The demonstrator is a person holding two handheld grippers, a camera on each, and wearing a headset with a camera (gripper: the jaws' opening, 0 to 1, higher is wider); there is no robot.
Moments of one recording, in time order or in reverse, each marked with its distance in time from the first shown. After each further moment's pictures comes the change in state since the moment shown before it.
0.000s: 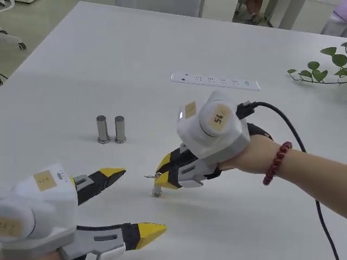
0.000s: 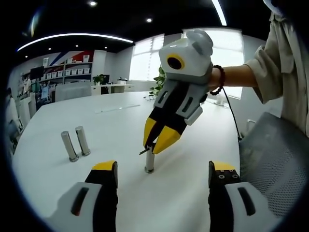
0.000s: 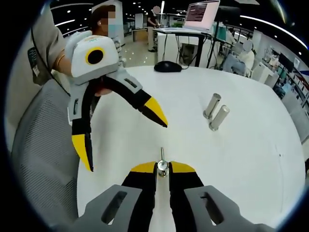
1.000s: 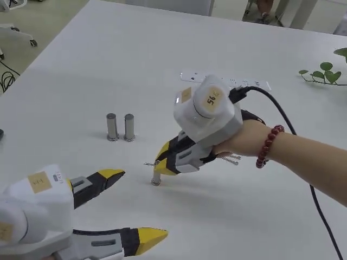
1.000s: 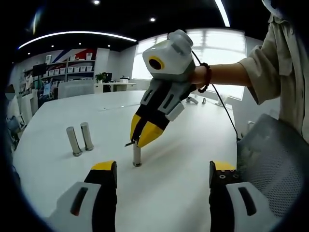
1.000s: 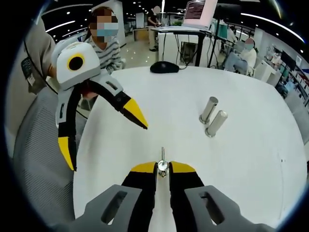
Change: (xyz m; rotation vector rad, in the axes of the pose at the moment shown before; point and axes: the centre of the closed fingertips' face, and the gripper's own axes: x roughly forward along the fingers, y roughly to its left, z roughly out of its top) left arm -0.012 -0.002 -0.003 -0.024 0.008 0.014; right arm 0.010 -0.017 0.011 0.010 0.010 0.033
